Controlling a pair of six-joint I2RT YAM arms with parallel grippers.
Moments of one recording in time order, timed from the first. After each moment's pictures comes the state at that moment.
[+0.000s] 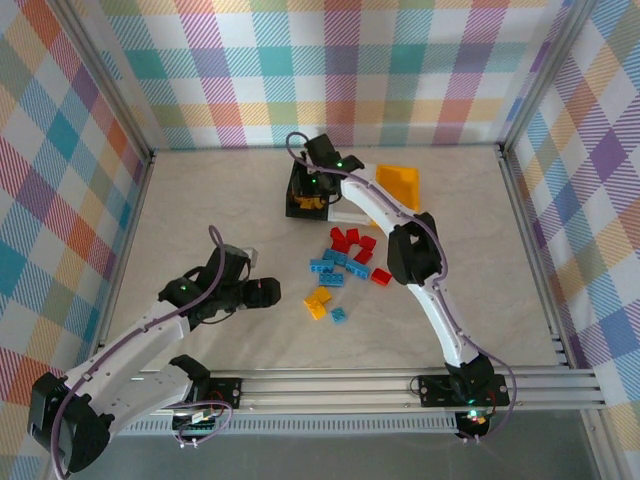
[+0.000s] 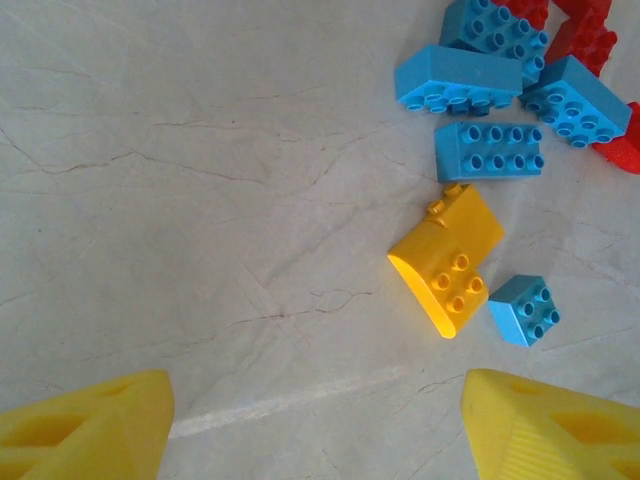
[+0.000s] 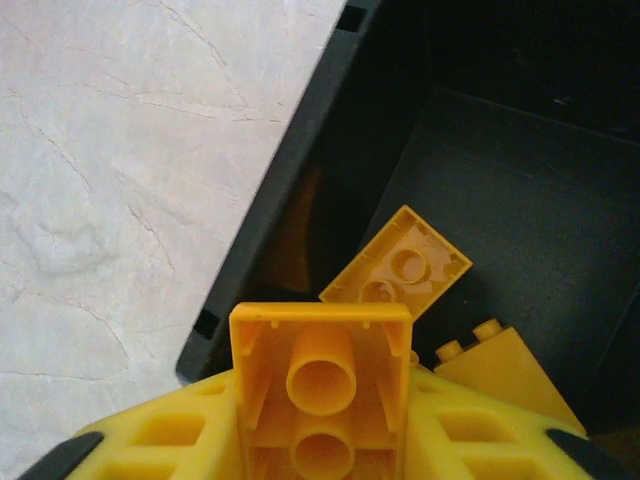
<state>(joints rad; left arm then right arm) -0.57 0.93 0.67 -0.69 0.09 -0.58 0.58 2.56 2.45 -0.78 -0.14 0.38</state>
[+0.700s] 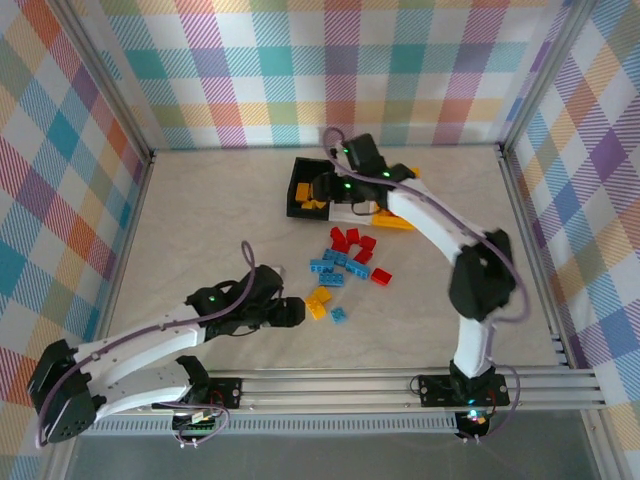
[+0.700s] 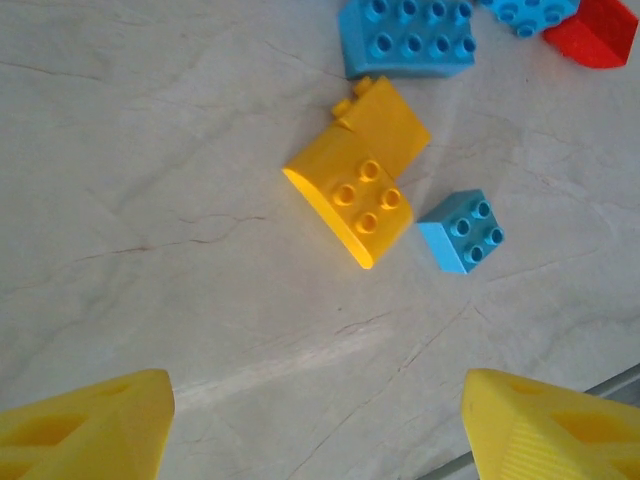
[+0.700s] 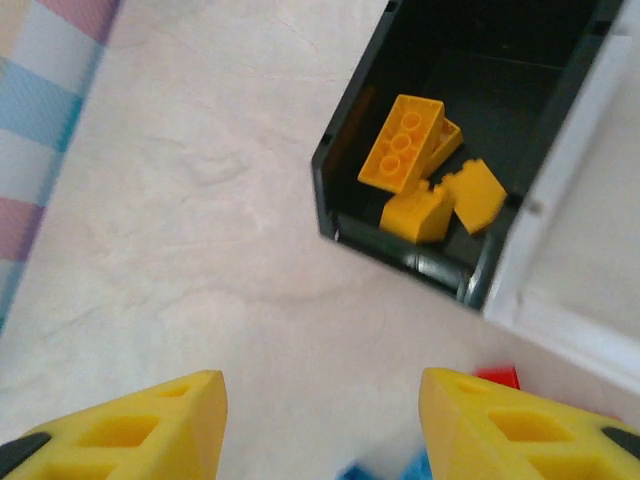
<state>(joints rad) -0.91 1.04 0.65 -0.58 -0.02 -0.81 0.57 1.81 1.63 -0.55 -0.24 0.43</state>
